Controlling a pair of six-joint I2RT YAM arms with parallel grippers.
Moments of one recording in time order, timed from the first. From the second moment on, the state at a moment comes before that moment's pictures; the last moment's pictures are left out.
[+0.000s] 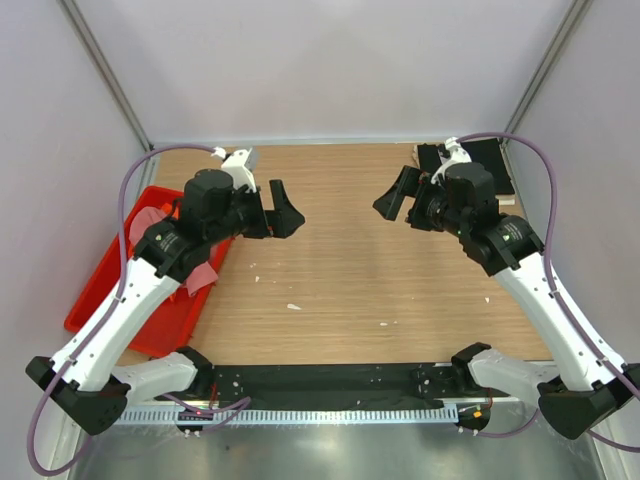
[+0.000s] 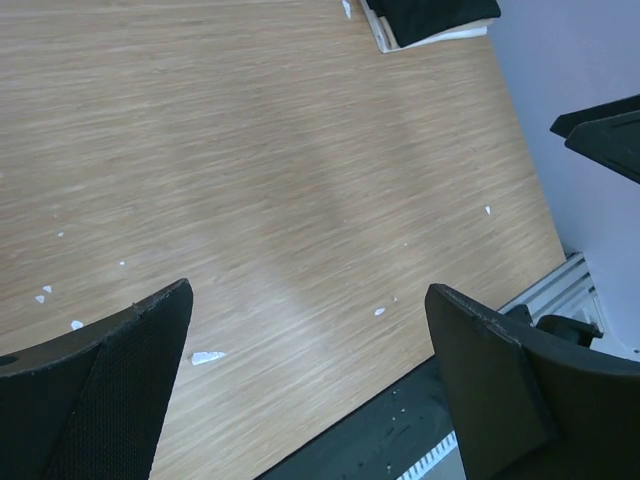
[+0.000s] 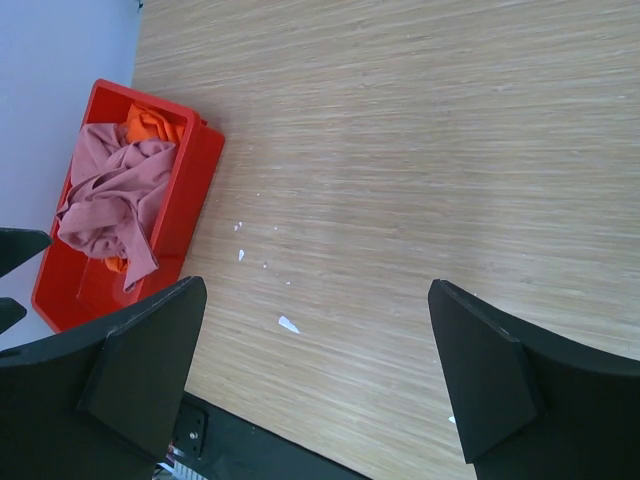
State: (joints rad) left arm -0.60 1.10 1.32 -0.67 0.08 -0.50; right arm 0.46 1.07 1.28 -0.68 -0.03 0.61
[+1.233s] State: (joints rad) left arm -0.09 1.52 1.19 -0.98 -0.70 -1.08; right arm 0.46 0.99 1.13 -0.56 -0.12 0.57
